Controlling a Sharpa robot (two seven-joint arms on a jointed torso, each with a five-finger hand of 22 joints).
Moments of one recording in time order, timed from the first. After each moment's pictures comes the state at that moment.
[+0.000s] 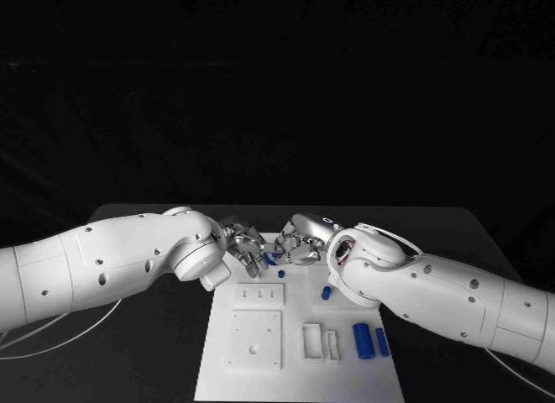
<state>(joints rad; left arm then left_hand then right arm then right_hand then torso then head) 1.49 -0.62 -0.24 1.37 -0.54 -0.13 -0.37 1.24 -0.01 -0.04 0.17 0.62 1.20 0.03 0.07 0.53 1.46 0.01 0.07 0.07 1.28 -0.02 0.60 0.24 0.01 1.02 -0.04 0.54 0.45 1.17 -0.56 0.08 1.40 -1.48 -0.27 -0.23 1.23 -0.06 0.38 -0.19 0.19 1.21 0.07 0.06 0.07 1.28 -0.03 1.13 1.17 1.45 -0.08 1.10 1.06 0.08 1.46 -0.11 0.83 1.31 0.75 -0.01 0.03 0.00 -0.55</state>
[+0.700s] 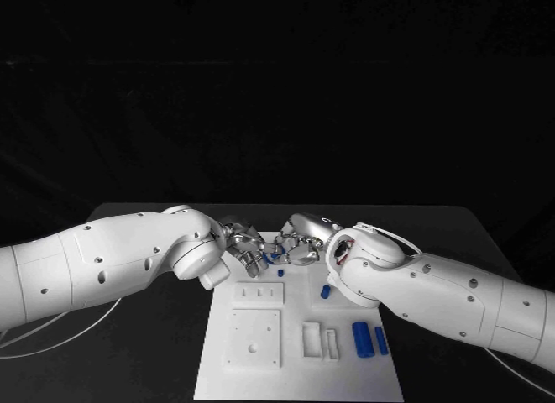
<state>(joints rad) 1.49 -0.61 -0.24 1.36 -0.52 -0.12 -0.37 1.24 0.00 0.06 0.13 0.66 1.19 0.04 0.07 0.56 1.46 0.01 0.07 0.07 1.27 -0.02 0.60 0.24 0.01 1.00 -0.04 0.54 0.47 1.17 -0.56 0.08 1.41 -1.48 -0.26 -0.23 1.23 -0.06 0.38 -0.19 0.19 1.21 0.07 0.06 0.07 1.28 -0.03 1.13 1.17 1.45 -0.08 1.09 1.06 0.08 1.46 -0.11 0.83 1.31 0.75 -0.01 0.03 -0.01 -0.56</state>
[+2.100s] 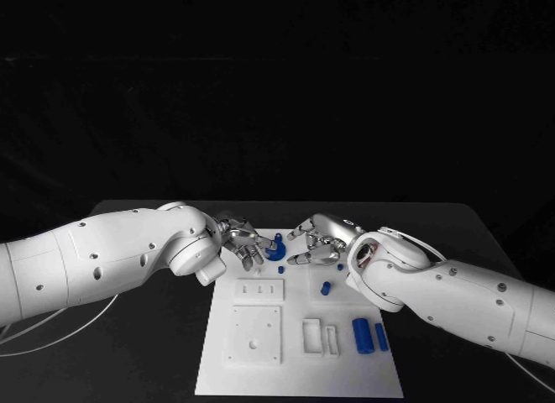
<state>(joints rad) 1.49 -0.63 -0.24 1.36 -0.52 -0.12 -0.36 1.17 0.01 0.20 -0.02 0.59 1.21 0.07 0.06 0.64 1.47 -0.02 0.19 0.08 1.29 -0.06 0.74 0.37 0.01 0.94 -0.08 0.70 0.66 1.14 -0.66 0.08 1.44 -1.42 -0.33 -0.17 1.27 -0.12 0.08 -0.06 0.31 0.92 0.12 0.06 0.06 1.22 0.01 1.06 1.08 1.43 -0.07 1.04 1.00 0.10 1.47 -0.09 0.69 1.31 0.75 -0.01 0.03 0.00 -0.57</state>
